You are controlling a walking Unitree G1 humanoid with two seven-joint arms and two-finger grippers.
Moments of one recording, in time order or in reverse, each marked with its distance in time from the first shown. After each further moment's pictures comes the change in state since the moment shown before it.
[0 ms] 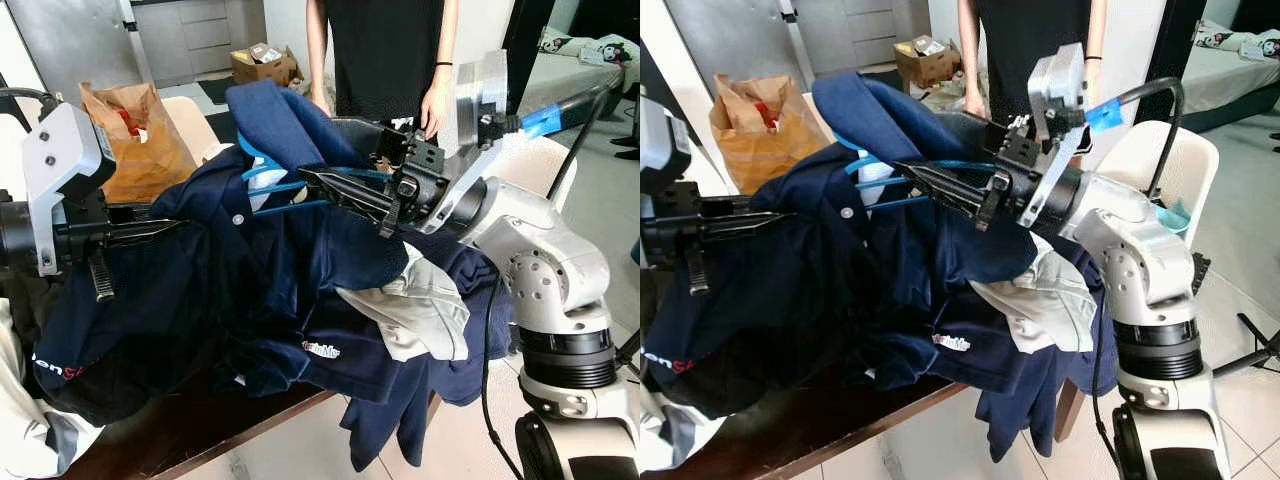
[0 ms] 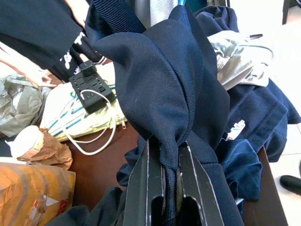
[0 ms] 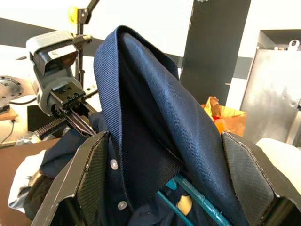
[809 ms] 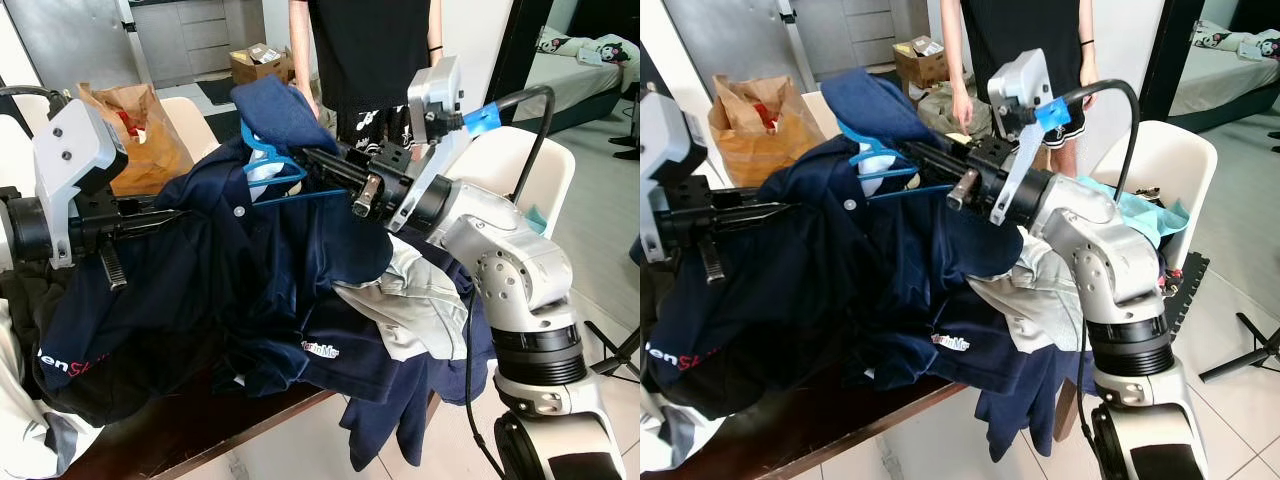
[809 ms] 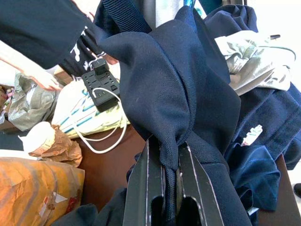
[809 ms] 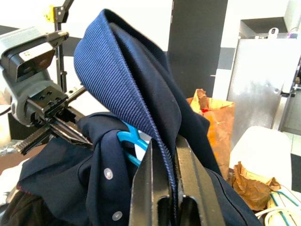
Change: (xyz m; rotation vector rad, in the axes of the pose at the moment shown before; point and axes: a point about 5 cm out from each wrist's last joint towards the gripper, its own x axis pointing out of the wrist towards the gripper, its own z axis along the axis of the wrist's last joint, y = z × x) left arm 0.008 0.004 -0.004 -0.004 0.008 0.061; right arm 0.020 -0.001 -0.012 0.037 0.012 -0.096
